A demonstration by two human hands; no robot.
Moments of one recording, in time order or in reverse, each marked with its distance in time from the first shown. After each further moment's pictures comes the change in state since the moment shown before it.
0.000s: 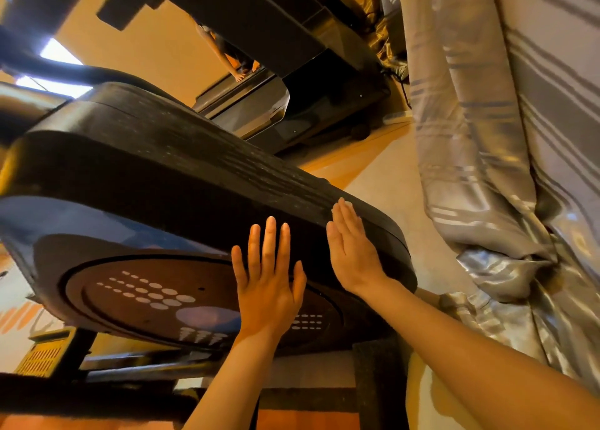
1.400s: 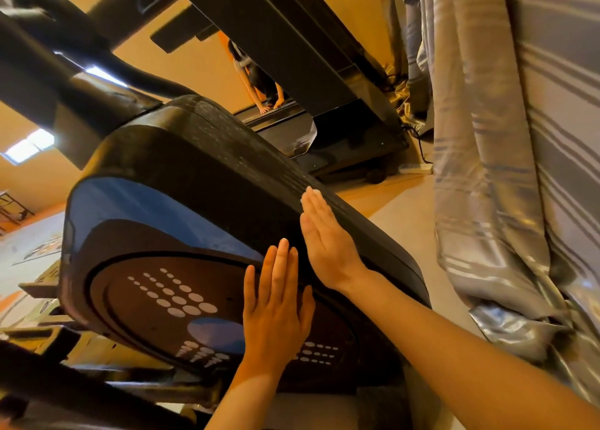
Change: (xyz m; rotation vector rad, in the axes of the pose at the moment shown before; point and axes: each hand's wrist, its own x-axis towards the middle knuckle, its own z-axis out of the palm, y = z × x) left_hand -0.015 -0.037 -0.015 -0.060 0.046 -0.099; right_hand 0.026 -0.110 0.024 0.031 -0.069 -0.293
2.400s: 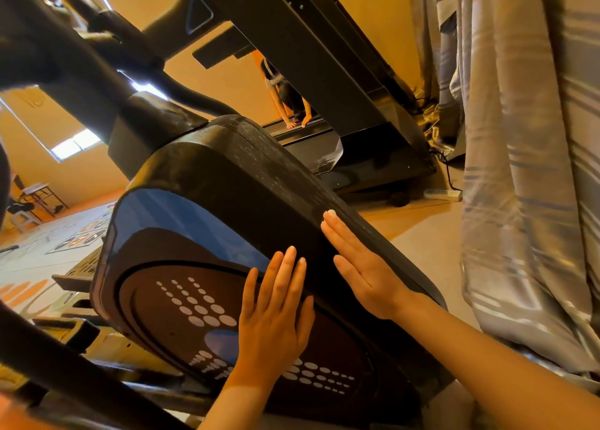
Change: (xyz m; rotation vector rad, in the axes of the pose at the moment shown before) left_hand 0.018 -0.034 -0.020 -0.078 0.071 0.013; right_hand 0.002 0.028 -0.024 -0.054 -0.153 -0.346
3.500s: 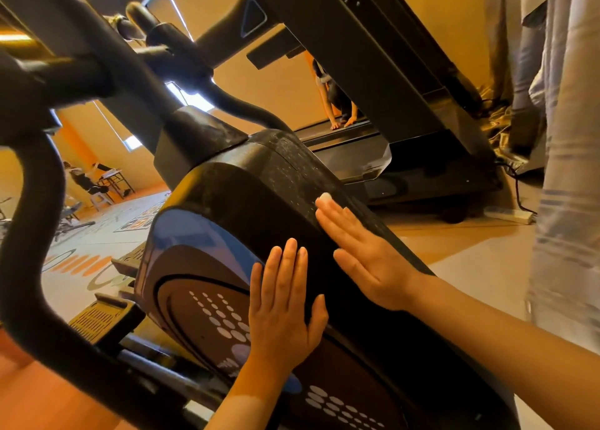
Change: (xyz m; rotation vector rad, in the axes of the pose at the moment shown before) left_hand 0.040 -0.028 0.016 0.040 0.159 -0.126; right_hand 0.092 -0.008 -0.010 -0.087 -0.141 -0.309
